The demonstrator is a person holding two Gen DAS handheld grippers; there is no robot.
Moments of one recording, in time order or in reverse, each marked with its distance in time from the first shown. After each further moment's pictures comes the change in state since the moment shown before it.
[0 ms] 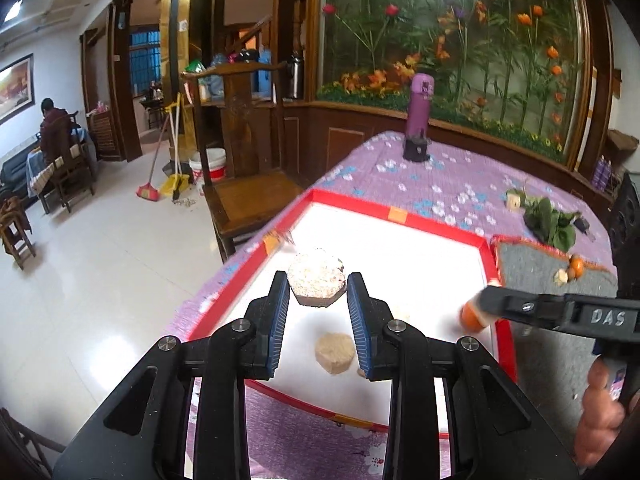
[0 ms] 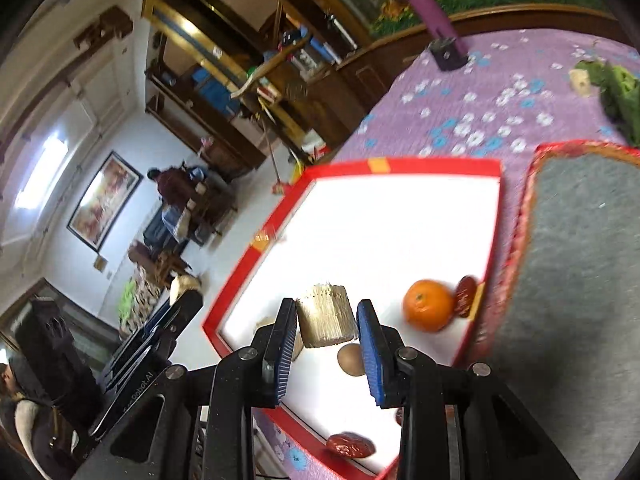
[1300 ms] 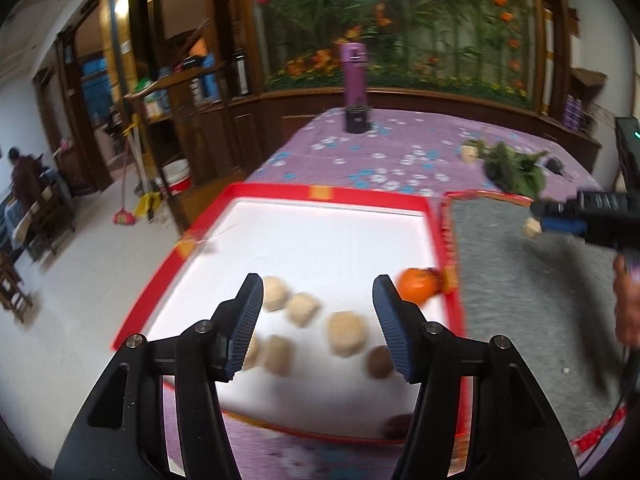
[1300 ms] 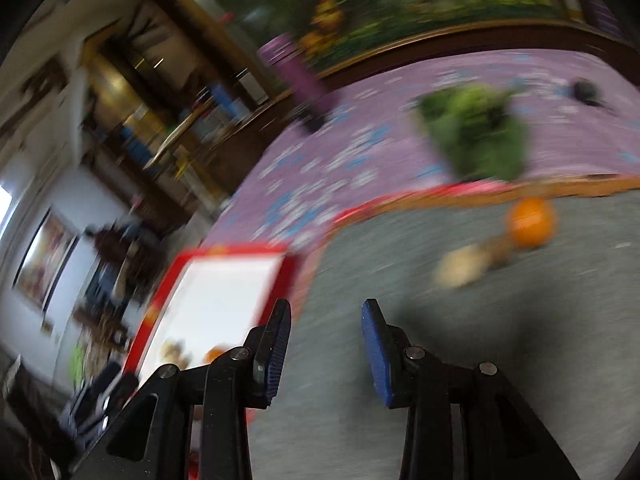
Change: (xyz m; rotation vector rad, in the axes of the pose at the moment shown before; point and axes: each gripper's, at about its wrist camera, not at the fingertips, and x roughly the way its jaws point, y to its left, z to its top) left arm 0.003 -0.085 -0.005 0.203 0.037 -0.070; right arm -0.116 -0.141 0.024 0.174 -0.211 -0.271
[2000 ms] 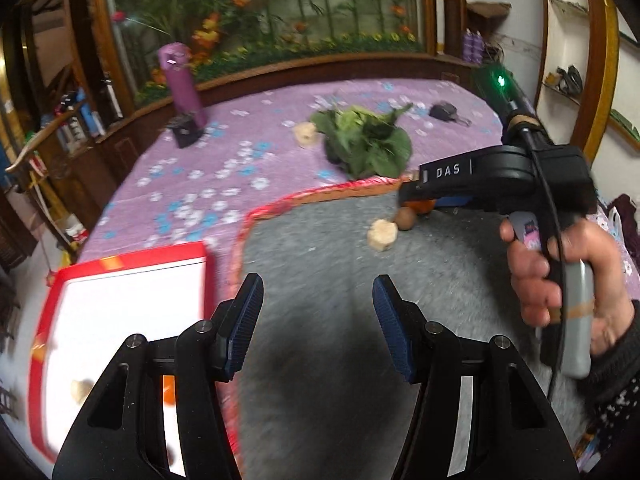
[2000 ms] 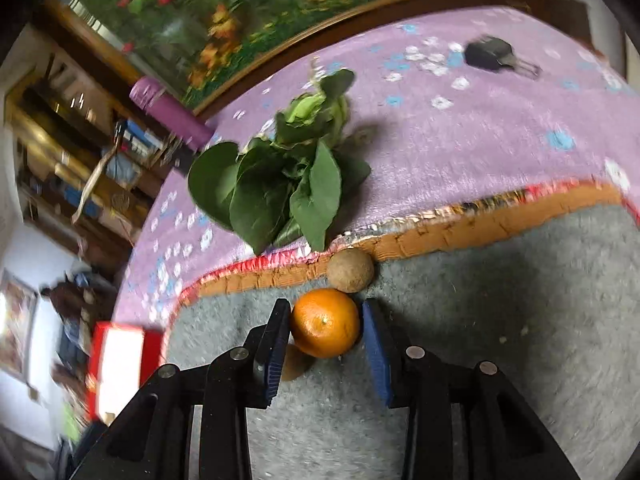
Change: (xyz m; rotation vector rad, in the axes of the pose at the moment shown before) left arm 0.058 -0.181 0.056 0.271 0.108 -0.274; right arm 0.021 -0.101 0.047 0.136 0.053 -0.174
